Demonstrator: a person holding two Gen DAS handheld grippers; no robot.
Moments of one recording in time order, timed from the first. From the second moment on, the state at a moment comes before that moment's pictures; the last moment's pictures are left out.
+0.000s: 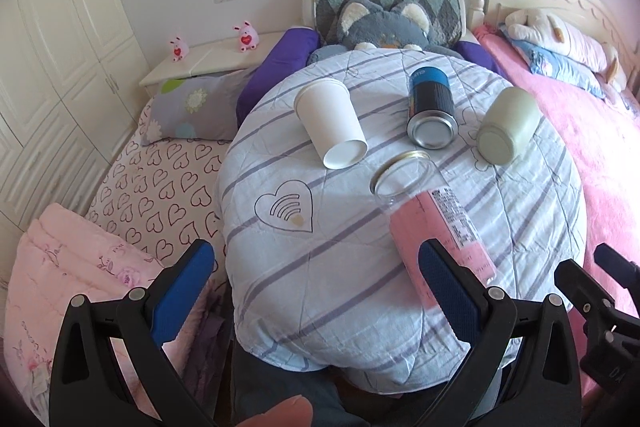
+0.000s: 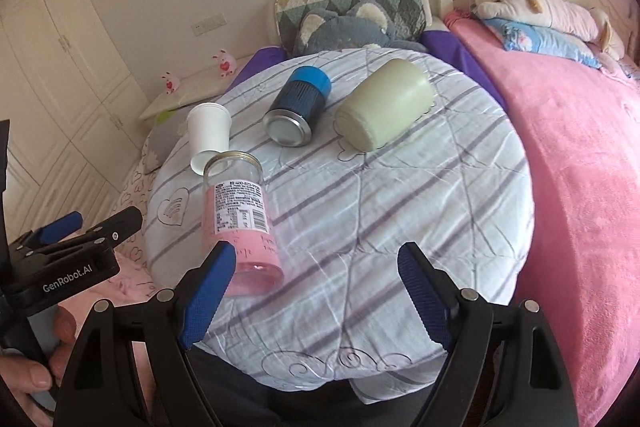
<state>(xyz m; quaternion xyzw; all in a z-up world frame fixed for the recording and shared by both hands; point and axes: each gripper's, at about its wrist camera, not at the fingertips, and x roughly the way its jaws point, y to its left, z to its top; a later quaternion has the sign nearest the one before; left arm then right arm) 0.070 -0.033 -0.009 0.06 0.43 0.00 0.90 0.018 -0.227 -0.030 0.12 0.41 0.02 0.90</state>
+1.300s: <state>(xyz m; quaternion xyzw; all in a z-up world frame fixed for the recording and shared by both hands) 0.035 -0.033 -0.003 0.06 0.42 0.01 0.91 0.004 -0.230 -0.016 0.08 0.39 0.02 0.92</state>
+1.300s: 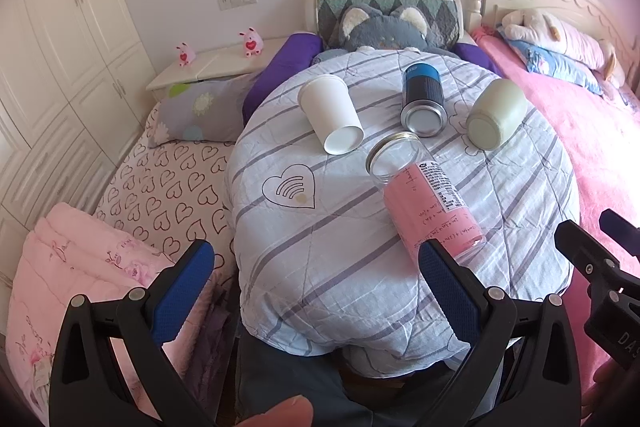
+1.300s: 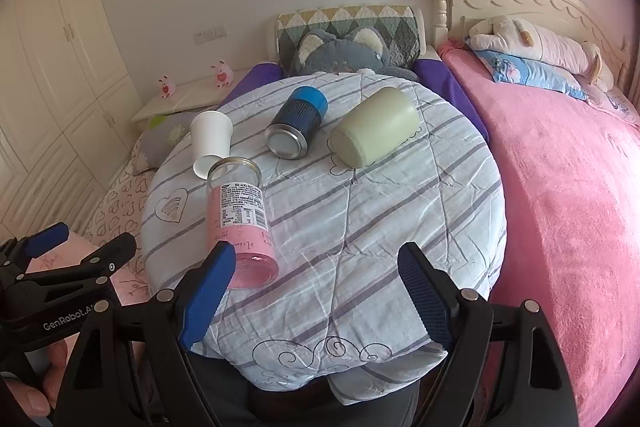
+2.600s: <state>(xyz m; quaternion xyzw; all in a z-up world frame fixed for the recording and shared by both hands) 0.031 -0.037 -0.002 0.05 0.42 0.01 0.91 0.001 -0.230 -0.018 0.09 0.39 0.02 0.92</state>
